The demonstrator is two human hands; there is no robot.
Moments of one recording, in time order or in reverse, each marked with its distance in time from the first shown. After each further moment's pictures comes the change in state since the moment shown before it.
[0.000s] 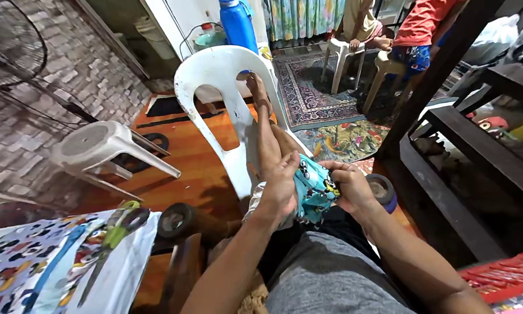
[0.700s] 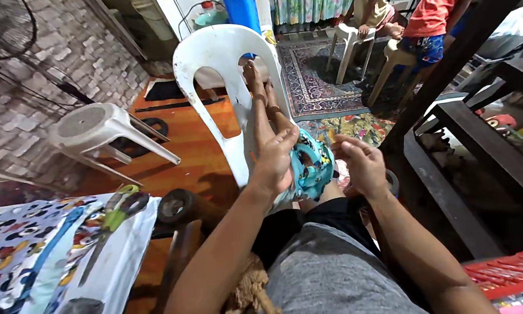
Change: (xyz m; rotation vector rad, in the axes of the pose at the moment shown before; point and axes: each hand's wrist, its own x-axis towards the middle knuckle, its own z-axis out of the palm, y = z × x) left_hand 0.003 0.027 -0.008 0.084 -0.035 0.024; right_hand 0.027 0.005 -0.040 -0.343 -0.055 -0.424
